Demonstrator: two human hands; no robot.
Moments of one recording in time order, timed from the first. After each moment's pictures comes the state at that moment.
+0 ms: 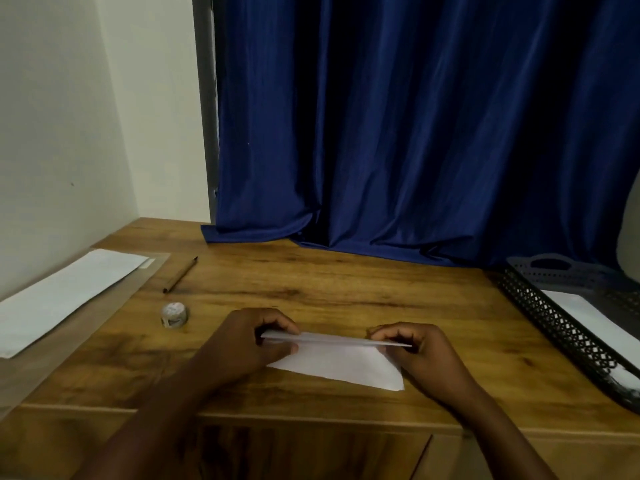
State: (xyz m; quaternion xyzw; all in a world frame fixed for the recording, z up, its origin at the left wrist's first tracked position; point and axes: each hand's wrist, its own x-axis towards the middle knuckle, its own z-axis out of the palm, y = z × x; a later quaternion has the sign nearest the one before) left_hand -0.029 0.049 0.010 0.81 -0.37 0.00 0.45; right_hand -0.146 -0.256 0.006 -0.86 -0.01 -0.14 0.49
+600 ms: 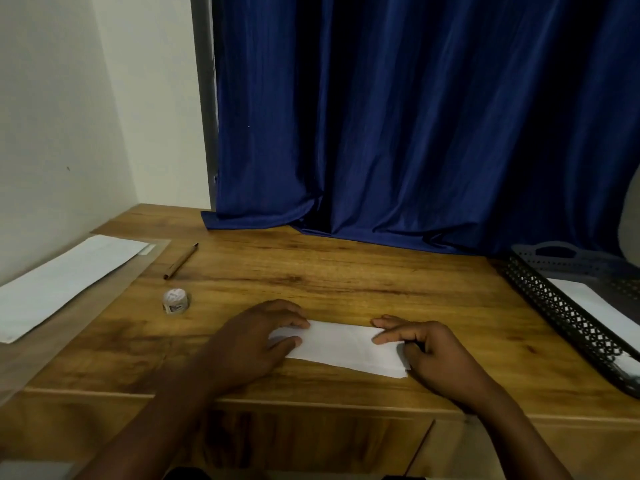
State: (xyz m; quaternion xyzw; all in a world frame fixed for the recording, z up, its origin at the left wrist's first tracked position) left_hand -0.038 0.045 0.003 0.84 -0.44 0.07 0.31; right_hand -0.163 -0.255 0.011 -0.89 -0.02 -0.09 0.44
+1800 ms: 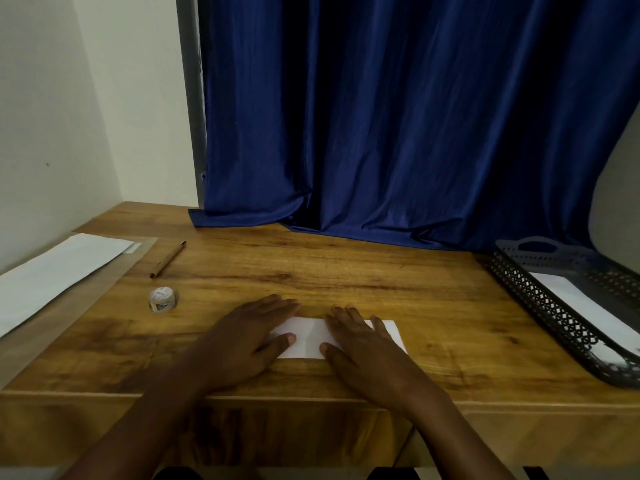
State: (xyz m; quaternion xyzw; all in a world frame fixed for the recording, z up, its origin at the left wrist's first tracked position) left_hand -0.033 0.044 -0.006 0.88 -0.43 0.03 0.18; right_hand -0.144 -0.189 0.005 -0.99 -0.04 0.00 0.11
